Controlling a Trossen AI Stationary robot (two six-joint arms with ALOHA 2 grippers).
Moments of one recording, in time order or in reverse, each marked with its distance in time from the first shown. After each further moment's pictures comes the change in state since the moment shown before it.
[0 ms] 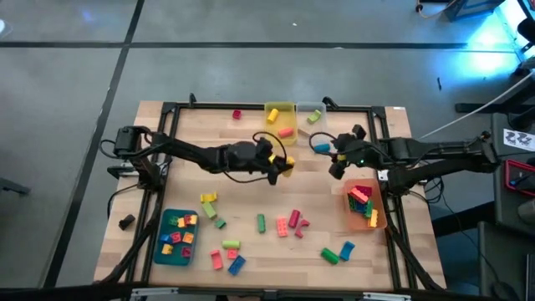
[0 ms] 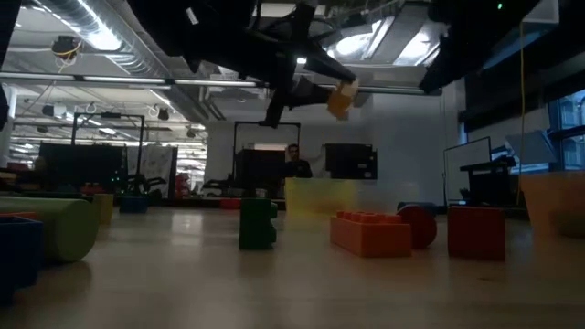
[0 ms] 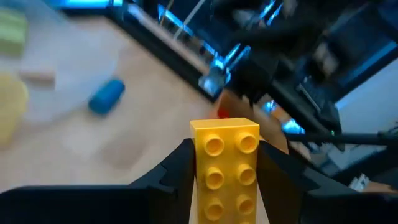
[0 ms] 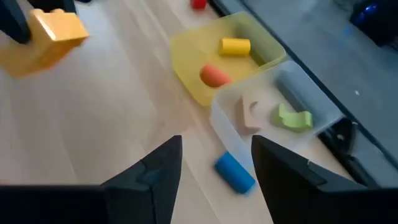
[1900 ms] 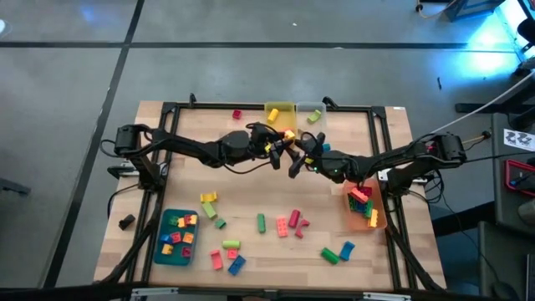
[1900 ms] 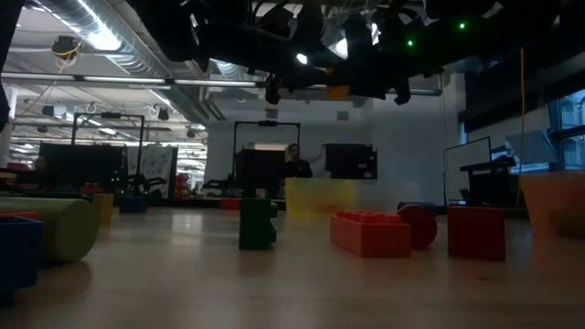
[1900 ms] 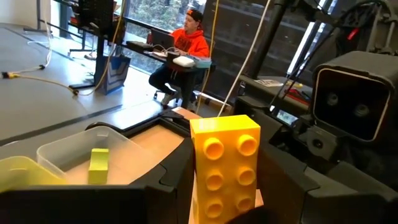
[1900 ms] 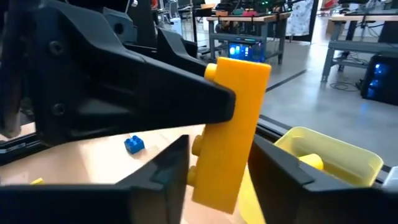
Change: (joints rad) left arm 0.048 -0.001 0.001 0.213 -0.194 0.335; right arm 0.002 0.480 -0.199 1.352 0.145 -0.084
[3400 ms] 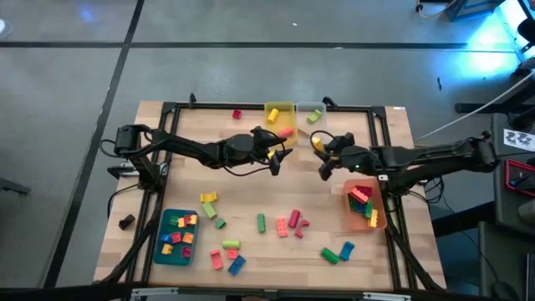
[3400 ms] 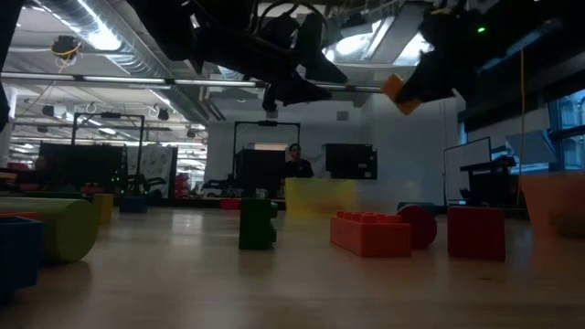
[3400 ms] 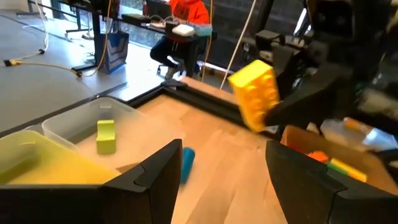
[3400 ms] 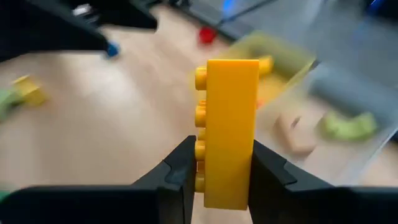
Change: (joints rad) left arm -0.002 0.000 0.000 -0.140 0.015 0.054; right arm -0.001 -0.464 0.001 -0.943 -0.141 0.256
